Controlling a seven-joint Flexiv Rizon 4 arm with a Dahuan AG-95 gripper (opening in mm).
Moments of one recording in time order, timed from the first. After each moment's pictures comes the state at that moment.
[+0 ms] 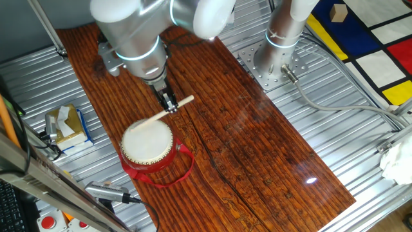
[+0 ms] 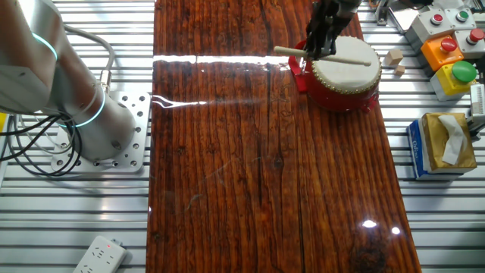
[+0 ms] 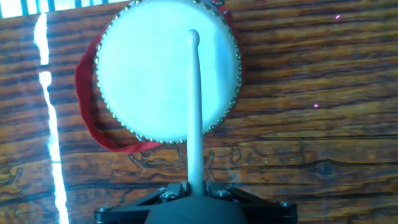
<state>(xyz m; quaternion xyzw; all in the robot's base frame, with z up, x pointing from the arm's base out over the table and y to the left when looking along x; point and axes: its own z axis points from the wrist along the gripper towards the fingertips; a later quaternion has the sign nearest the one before) 0.504 0.107 0.179 -0.01 -1.00 -0.03 0.08</state>
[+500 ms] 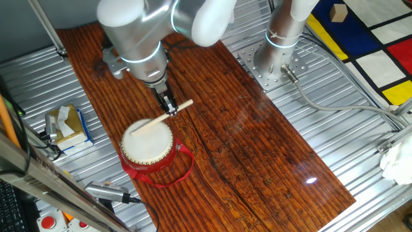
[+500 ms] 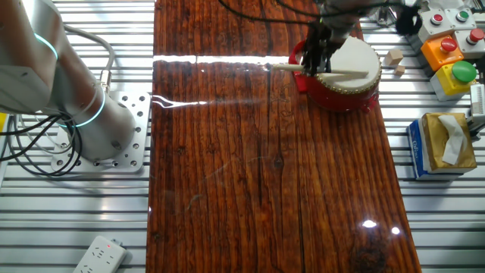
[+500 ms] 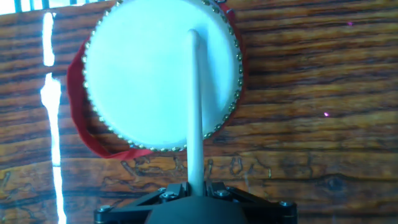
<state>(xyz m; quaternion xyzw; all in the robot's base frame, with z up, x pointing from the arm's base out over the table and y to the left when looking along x) 0.504 0.095 0.139 0.00 -1.00 -0.05 0.06</state>
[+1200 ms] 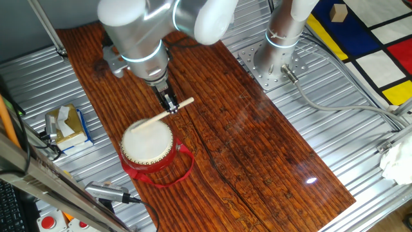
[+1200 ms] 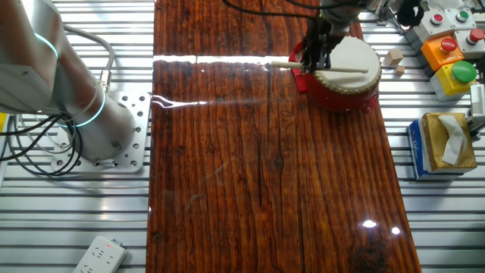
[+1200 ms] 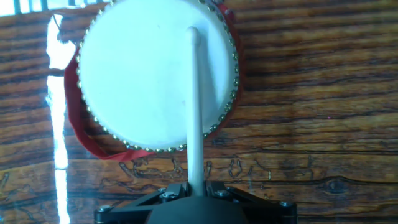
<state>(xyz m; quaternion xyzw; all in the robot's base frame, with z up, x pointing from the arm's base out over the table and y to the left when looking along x) 0.497 0.097 0.163 -0.01 -1.00 -0.04 0.07</state>
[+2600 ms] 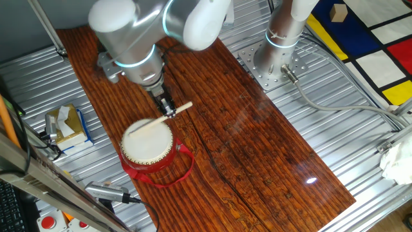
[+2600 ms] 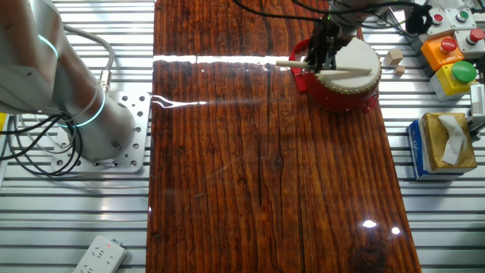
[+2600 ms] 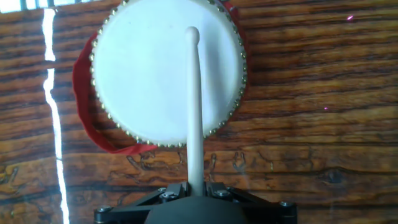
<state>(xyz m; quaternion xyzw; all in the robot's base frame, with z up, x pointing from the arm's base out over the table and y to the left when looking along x) 0.505 0.104 0.157 -0.01 -1.00 -0.05 0.08</state>
